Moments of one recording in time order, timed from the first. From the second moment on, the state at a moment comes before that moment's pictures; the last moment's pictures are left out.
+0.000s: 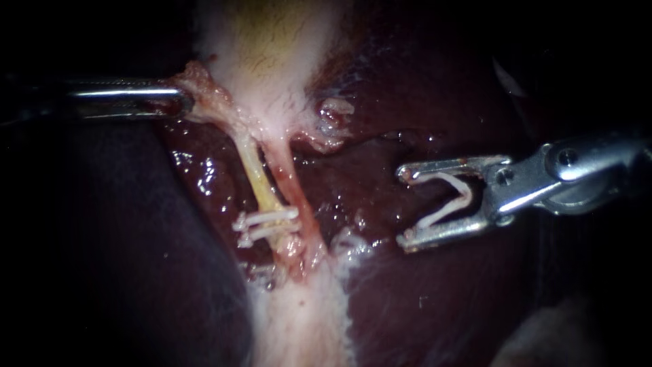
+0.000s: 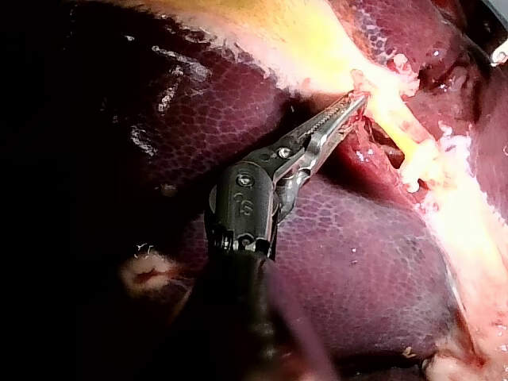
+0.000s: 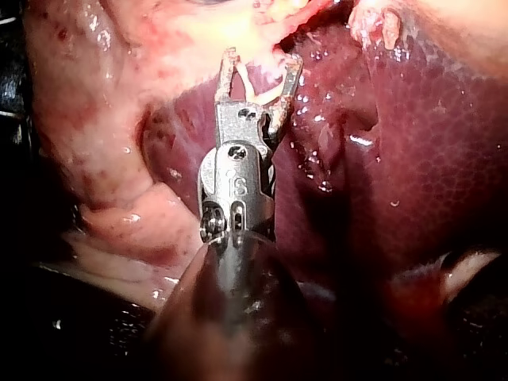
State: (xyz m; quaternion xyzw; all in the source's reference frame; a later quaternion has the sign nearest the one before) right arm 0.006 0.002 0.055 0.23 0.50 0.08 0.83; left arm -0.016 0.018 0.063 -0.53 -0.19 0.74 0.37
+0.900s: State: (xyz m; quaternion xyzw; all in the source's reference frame) right arm 0.018 0.001 0.058 0.30 0.49 0.14 0.81; left arm -0.018 0.017 0.063 -0.53 -0.18 0.74 0.37
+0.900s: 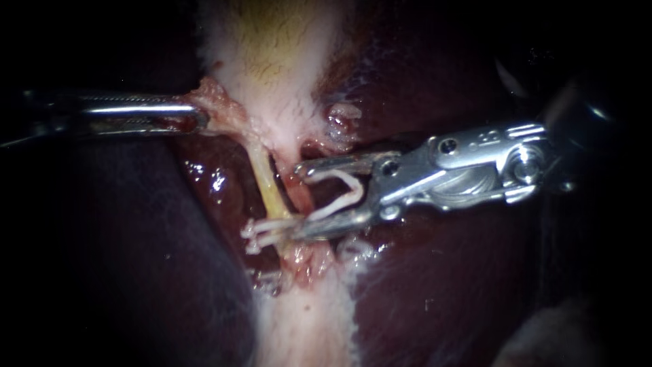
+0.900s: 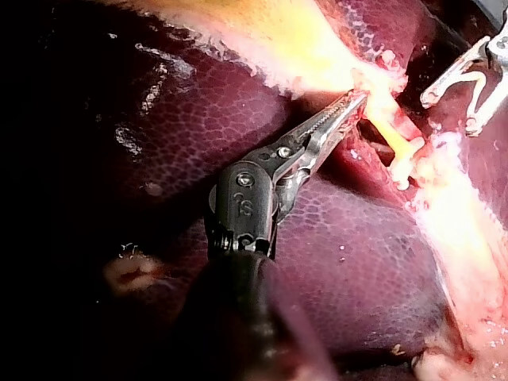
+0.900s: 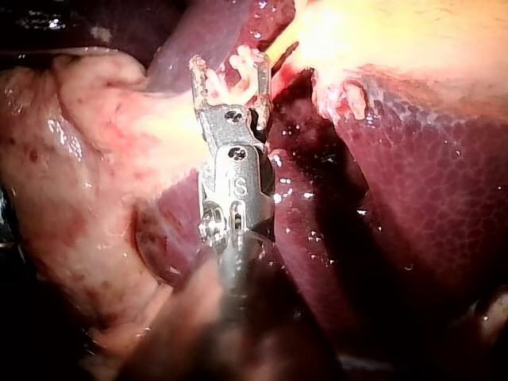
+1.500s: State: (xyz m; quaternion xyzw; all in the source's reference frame) right arm 0.020 0.001 0.064 0.30 0.48 0.16 0.81; left arm -0.018 0.017 0.063 -0.53 -0.18 0.74 0.37
